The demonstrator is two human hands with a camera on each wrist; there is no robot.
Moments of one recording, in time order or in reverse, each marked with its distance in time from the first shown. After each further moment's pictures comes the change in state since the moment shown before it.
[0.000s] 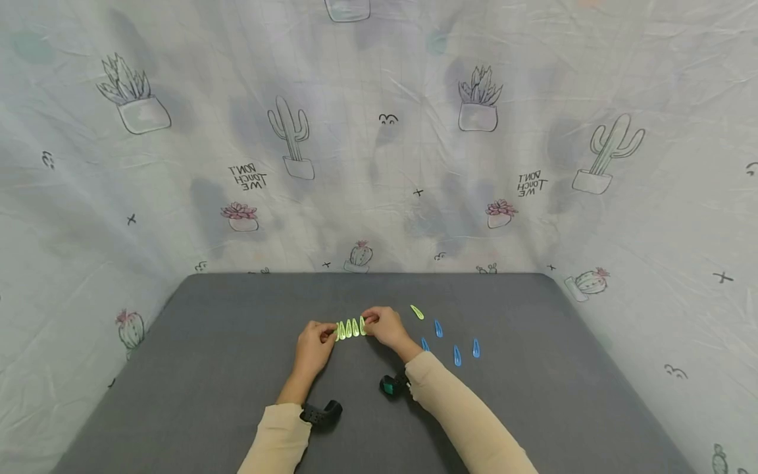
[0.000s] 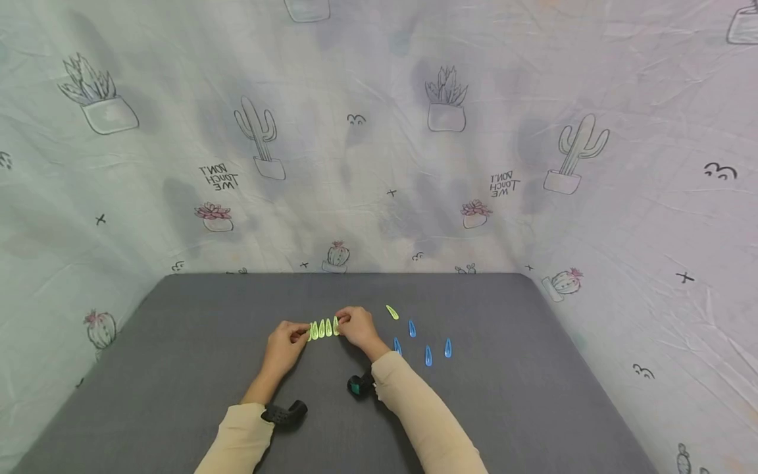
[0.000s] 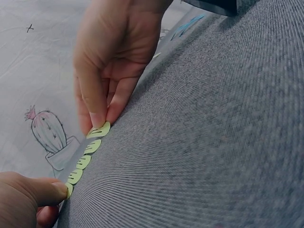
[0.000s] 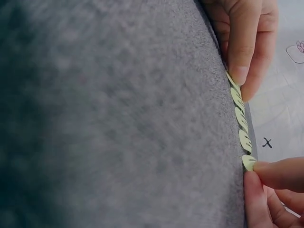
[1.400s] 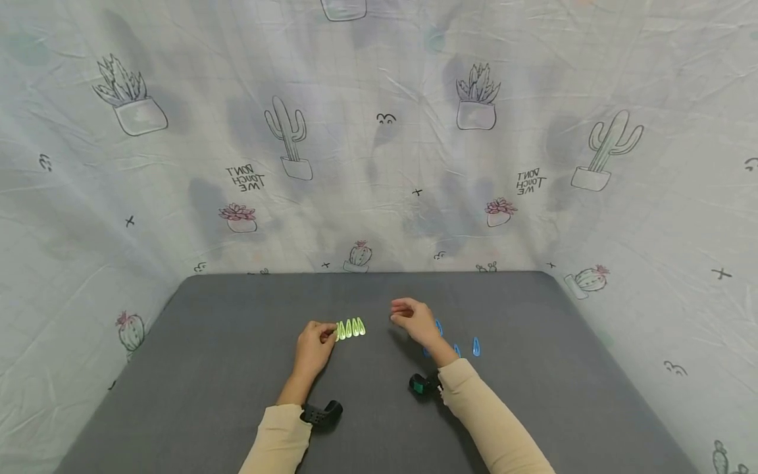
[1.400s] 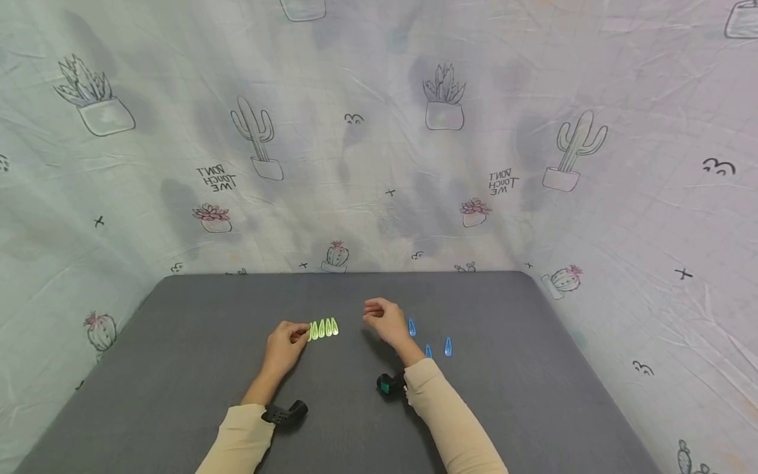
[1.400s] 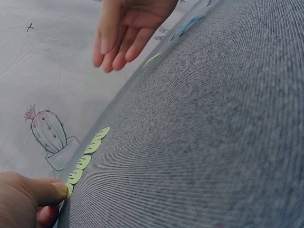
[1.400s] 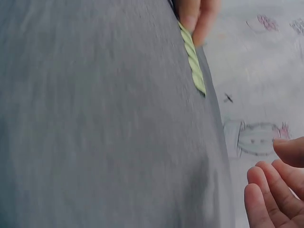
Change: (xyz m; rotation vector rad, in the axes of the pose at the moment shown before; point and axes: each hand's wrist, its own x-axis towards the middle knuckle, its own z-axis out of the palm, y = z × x) left_hand 0.000 0.000 0.000 -0.008 -0.019 0.000; right_hand -0.023 0.024 -0.055 0.150 0.109 -0.062
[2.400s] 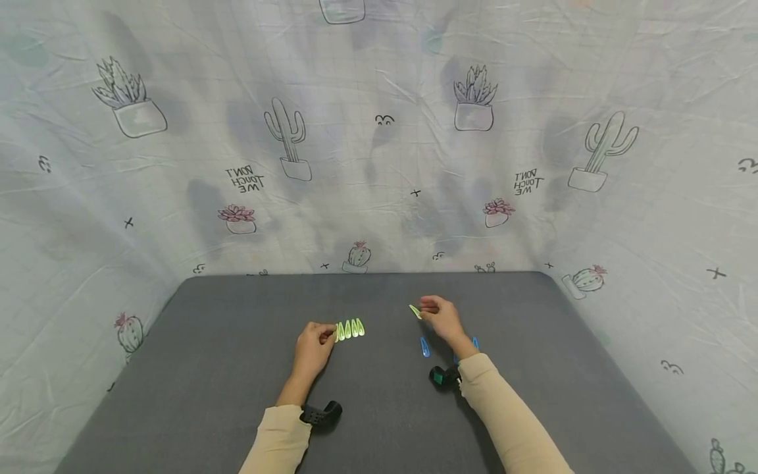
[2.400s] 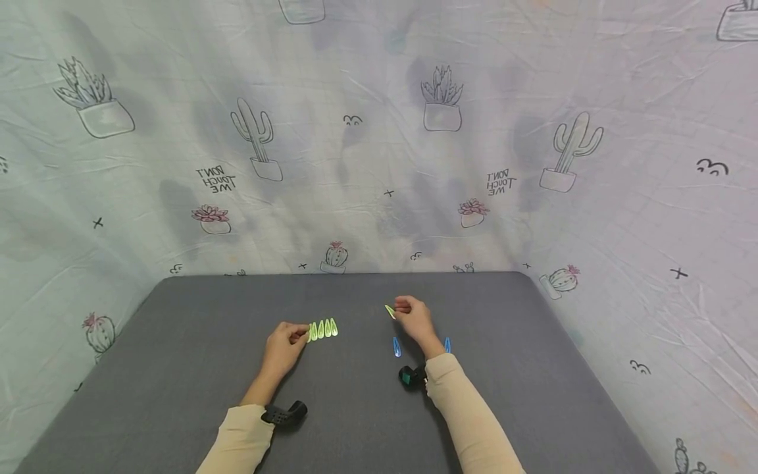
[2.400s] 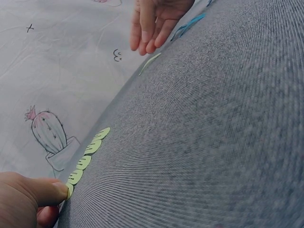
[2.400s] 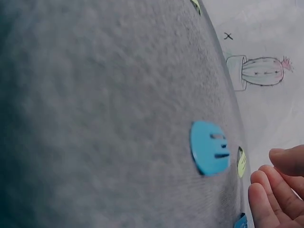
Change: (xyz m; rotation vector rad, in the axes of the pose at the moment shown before) left_hand -0.001 0.001 -0.001 -0.006 0.007 0.001; right_hand 0.003 0.032 -0.044 -0.059 0.136 0.098
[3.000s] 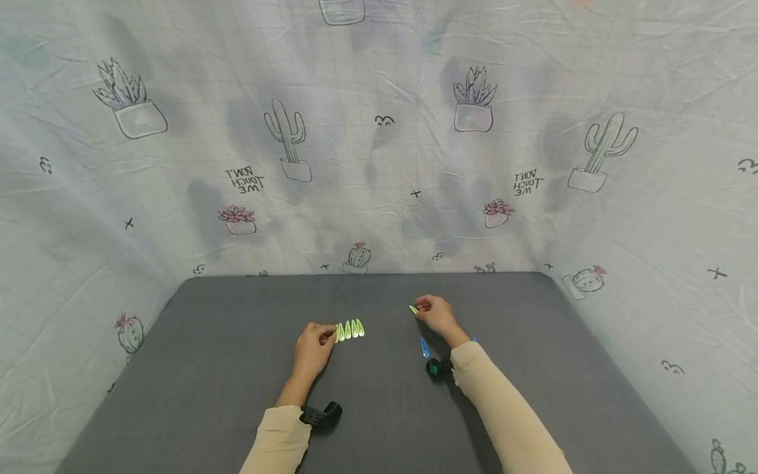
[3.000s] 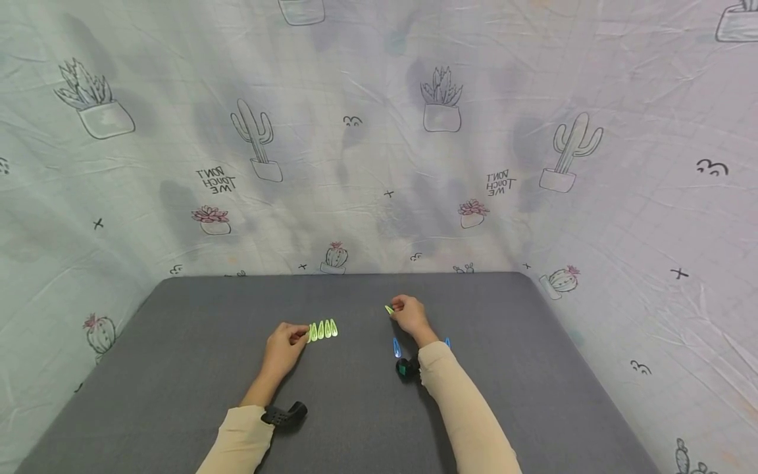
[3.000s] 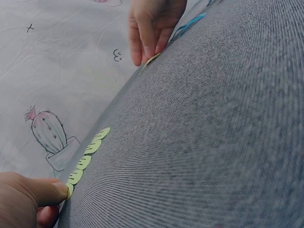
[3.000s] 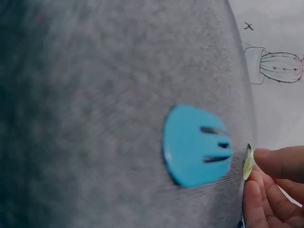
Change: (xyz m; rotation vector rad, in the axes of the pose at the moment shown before) left_hand 0.000 -0.001 0.001 0.011 -0.005 -0.014; right_hand 0.017 -0.008 0.007 -0.216 -0.076 0.079
